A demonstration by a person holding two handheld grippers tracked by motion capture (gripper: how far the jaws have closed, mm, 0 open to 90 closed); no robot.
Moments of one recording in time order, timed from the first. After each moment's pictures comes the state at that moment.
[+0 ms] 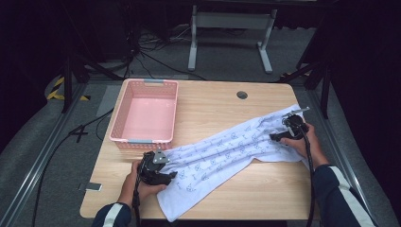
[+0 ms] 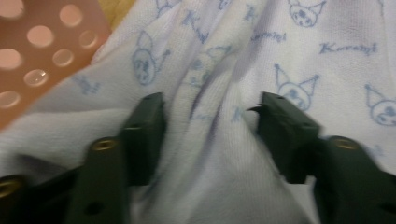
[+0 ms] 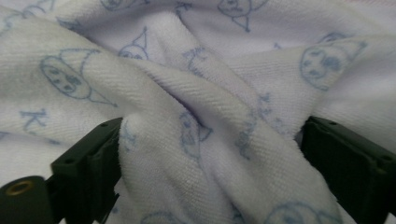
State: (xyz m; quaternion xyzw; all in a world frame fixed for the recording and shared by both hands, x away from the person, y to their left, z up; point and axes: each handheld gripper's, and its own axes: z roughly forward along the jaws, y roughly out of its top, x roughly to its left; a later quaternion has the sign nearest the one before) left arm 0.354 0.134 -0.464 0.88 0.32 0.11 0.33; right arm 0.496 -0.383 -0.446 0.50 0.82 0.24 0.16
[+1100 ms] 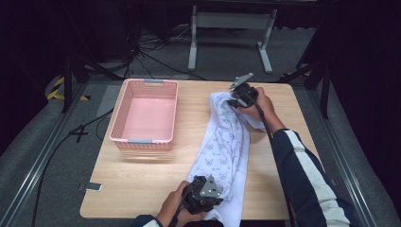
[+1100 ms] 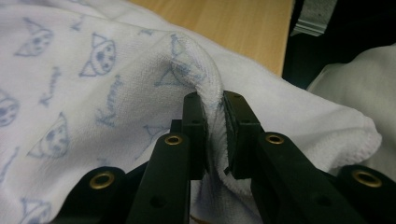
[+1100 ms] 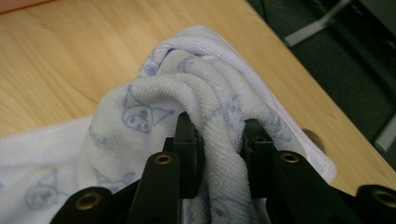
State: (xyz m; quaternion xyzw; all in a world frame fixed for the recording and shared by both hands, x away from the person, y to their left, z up) left arm 0.276 0.001 -0.438 0.92 0.12 0.02 0.37; right arm 0.564 -0.192 -0.365 0.26 0.90 0.26 0.23
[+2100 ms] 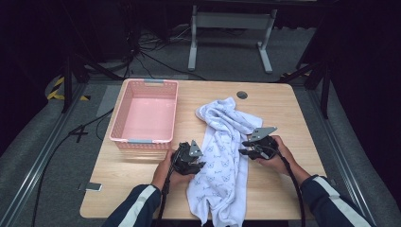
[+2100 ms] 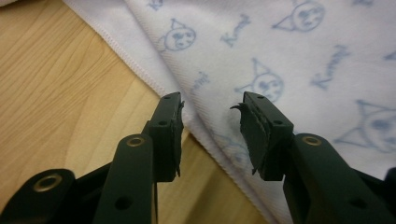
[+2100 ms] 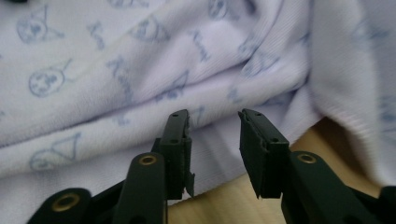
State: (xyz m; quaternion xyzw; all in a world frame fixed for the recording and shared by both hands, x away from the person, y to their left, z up) left arm 0.386 0.039 -0.459 0.90 0.23 0.11 0.34; right arm 0.426 -0.260 -0.446 0.23 0.91 0.31 0.15
